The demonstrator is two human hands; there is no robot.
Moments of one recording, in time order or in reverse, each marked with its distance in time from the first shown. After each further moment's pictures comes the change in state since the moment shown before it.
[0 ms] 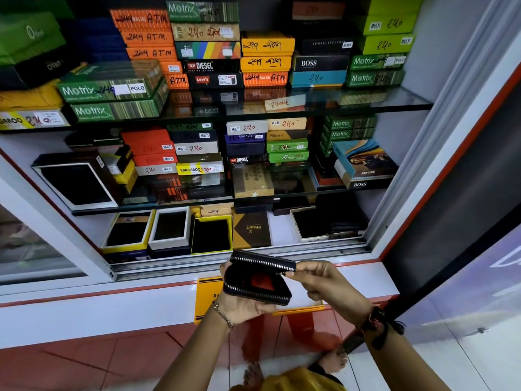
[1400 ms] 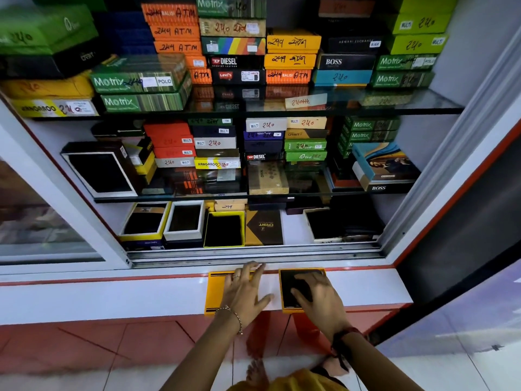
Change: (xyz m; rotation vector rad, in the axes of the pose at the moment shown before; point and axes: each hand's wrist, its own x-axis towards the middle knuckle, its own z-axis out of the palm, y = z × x) left_hand -0.009 -0.017 -0.047 2.297 0.908 -0.001; right_hand 0.039 0.108 0.011 -1.038 0.363 -0.119
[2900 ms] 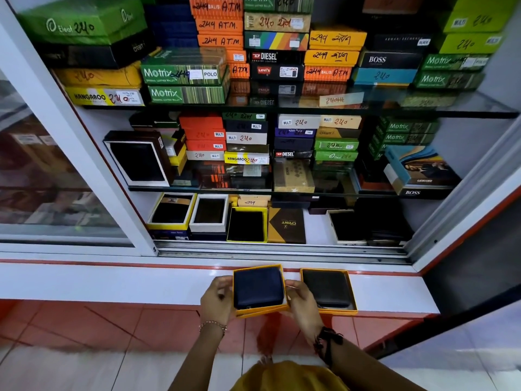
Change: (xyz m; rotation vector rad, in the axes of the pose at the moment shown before) left_hand -0.050 -0.075 0.002 -0.892 0.327 -0.624; right_hand -0.001 -0.081 0.053 0.930 -0.209 0.510
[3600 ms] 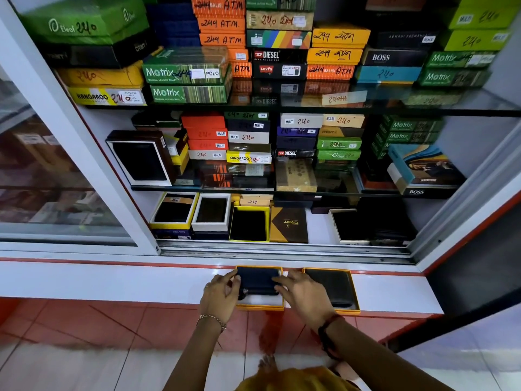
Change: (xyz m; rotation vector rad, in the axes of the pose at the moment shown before) left_hand 0.012 0.007 -0.009 0.320 -0.172 0.079; right_hand 0.017 -0.019 -0.015 -1.226 -0.006 -0.691
